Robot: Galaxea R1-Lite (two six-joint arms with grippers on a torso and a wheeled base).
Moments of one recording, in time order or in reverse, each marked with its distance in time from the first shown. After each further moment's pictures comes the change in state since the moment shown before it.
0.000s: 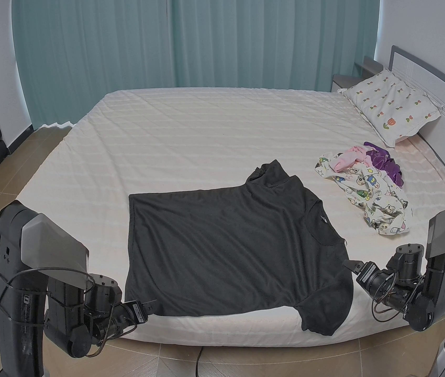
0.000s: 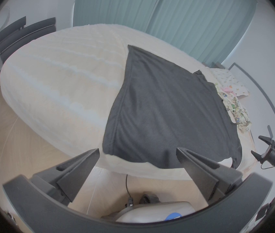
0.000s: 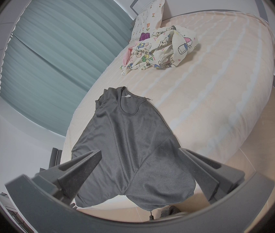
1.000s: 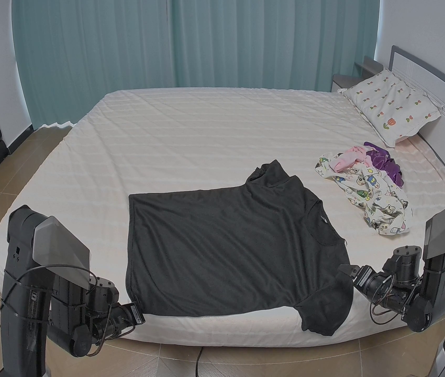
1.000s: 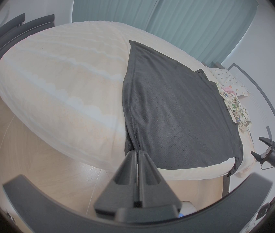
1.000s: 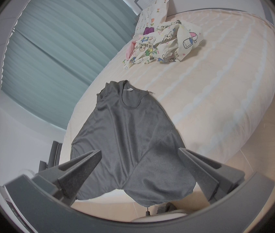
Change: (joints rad) left arm 0.052 0.086 -0.016 -0.065 -0.062 0.020; right arm 0.004 0.023 -0.003 0.000 0.040 -0.035
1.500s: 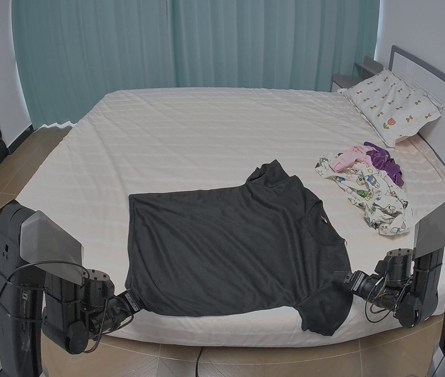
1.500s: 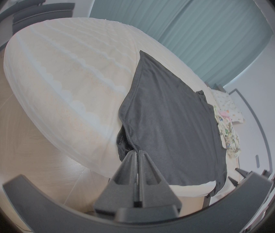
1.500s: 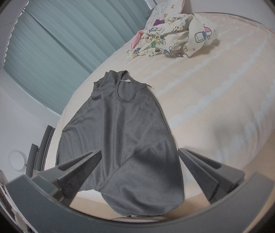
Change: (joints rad) left arm 0.001 -0.069 0.006 -0.013 0.006 -0.208; right arm -0.054 0.130 -0.094 0.008 0.068 -0.186
